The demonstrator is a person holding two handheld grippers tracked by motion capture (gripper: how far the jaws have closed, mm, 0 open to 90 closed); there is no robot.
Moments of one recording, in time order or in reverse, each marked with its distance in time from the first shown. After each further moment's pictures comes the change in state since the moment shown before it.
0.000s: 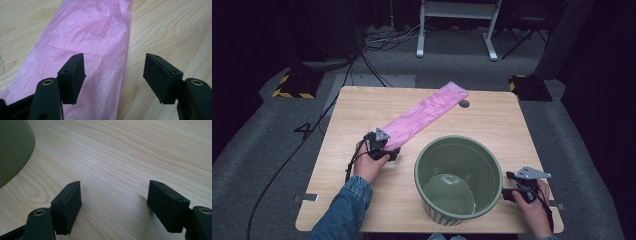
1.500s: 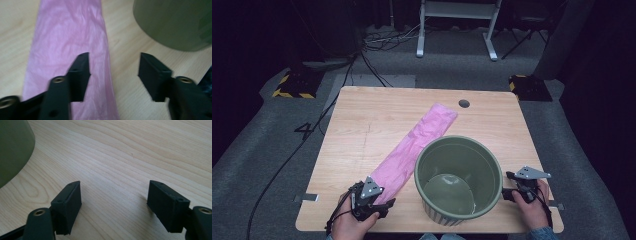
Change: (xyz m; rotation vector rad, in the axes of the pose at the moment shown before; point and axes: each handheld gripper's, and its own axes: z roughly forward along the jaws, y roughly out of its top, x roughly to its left) left arm -0.096 -0.071 -0.136 0.014 -0.120 0.040; right arm 0.000 0.000 0.000 0.001 0.001 0.002
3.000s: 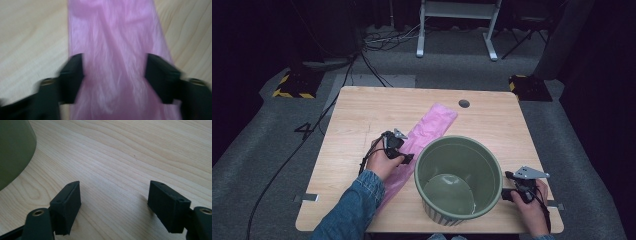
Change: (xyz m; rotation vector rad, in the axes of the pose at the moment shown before) left arm 0.077 0.096 0.137 0.178 0.012 0.011; right arm 0.003 0.001 0.002 0.000 0.000 -0.005
